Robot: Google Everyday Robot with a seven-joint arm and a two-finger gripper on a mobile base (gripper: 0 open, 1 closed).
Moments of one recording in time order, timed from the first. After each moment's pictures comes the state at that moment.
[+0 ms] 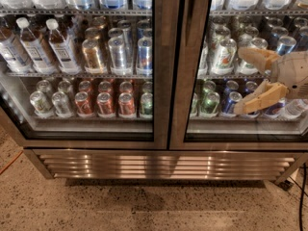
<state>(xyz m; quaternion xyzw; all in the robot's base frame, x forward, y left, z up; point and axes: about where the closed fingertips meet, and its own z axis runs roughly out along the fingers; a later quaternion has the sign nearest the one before) 0.512 -0.193 0.933 -0.49 0.62 0.32 0.52</state>
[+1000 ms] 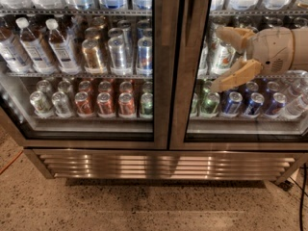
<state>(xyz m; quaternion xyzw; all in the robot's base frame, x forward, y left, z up) 0.549 -0.148 0.964 -0.52 0.59 0.32 0.53</state>
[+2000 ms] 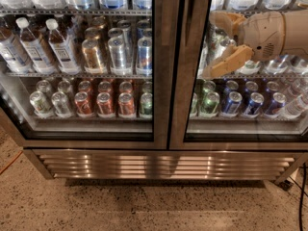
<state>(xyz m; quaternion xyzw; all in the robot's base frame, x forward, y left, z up) 0.564 -0.124 0.987 -0.54 0.58 0.32 0.53</state>
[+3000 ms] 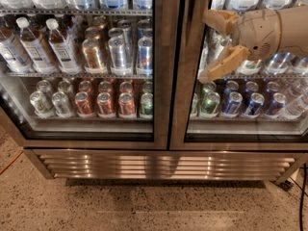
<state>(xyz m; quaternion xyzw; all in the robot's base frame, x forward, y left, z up) 0.547 -0.108 0.996 -0.57 0.54 0.33 0.52</state>
